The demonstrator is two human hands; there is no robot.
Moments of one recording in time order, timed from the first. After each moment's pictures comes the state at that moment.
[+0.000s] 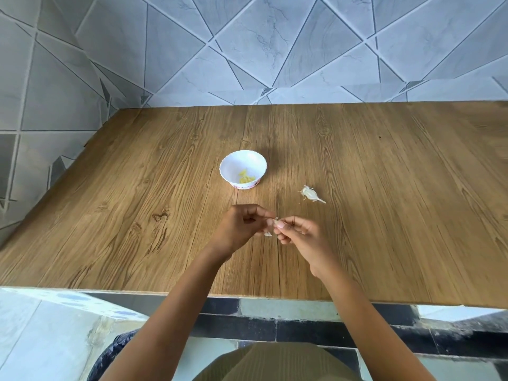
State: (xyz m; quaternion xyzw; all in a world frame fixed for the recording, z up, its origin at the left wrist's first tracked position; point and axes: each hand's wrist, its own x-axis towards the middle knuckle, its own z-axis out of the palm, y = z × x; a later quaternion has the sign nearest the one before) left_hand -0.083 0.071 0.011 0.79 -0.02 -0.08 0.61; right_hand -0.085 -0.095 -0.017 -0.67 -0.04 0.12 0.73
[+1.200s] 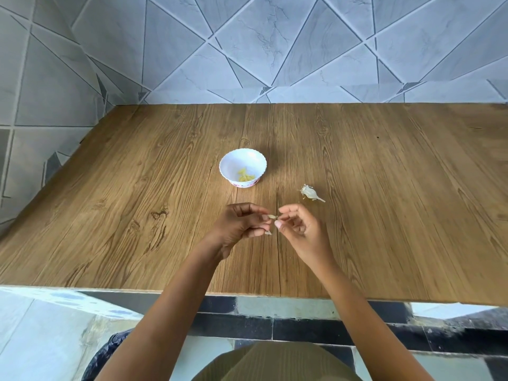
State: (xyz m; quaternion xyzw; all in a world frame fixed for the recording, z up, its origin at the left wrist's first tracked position) left_hand -0.086 0.075 0.026 0.64 0.09 -0.16 0.74; right_hand -0.080 -0.093 -0.027 -0.80 -0.15 -0.08 0.58
